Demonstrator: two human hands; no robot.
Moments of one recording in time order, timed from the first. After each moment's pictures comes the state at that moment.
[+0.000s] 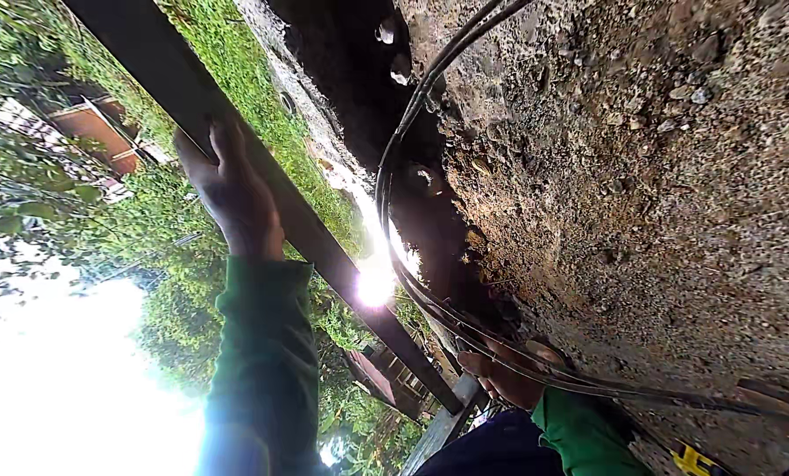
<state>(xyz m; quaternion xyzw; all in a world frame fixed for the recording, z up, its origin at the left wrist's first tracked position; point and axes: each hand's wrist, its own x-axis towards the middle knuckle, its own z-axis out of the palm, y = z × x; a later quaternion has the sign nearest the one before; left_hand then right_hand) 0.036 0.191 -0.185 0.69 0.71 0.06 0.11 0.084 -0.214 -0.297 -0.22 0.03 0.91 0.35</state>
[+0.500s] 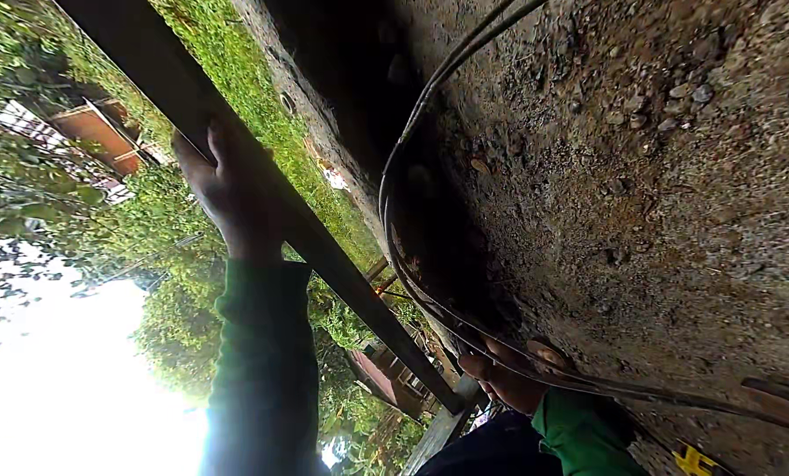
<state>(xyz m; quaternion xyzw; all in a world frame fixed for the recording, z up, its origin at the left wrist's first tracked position) 0.039 0.188 -0.184 0.69 0.71 0.06 0.12 0.085 -0.215 -0.290 -0.23 0.06 0.91 0.34</state>
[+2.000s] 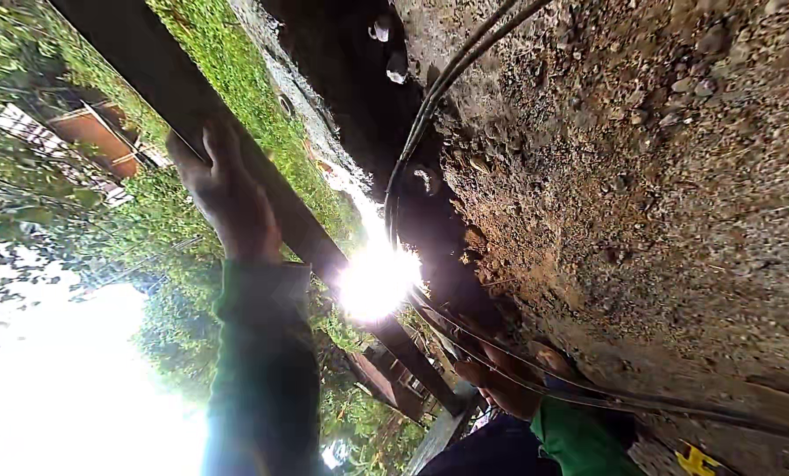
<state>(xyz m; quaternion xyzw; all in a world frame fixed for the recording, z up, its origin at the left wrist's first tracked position) 0.037 0.188 -0.185 0.69 0.71 0.06 0.12 0.080 -0.218 -0.286 -0.24 0.03 0.91 0.34</state>
